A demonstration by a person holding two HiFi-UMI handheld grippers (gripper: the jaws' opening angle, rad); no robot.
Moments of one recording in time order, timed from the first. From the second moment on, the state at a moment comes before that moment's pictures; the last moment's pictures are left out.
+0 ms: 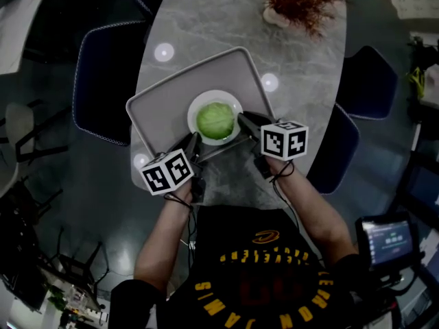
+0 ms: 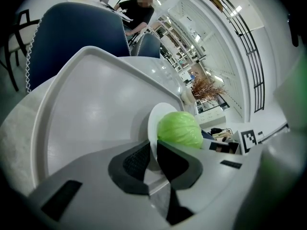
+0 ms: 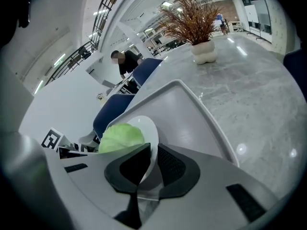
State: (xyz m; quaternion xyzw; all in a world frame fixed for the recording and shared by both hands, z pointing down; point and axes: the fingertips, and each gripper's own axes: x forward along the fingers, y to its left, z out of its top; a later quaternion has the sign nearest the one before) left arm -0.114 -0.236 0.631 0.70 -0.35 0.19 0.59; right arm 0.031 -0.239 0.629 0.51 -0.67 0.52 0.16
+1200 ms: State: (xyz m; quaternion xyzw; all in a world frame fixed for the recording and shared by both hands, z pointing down) left arm -0.081 -0.139 0.591 0.73 -0.34 0.22 0.56; right arm 0.064 -0.137 0.597 0.51 -0.67 0.52 0.11
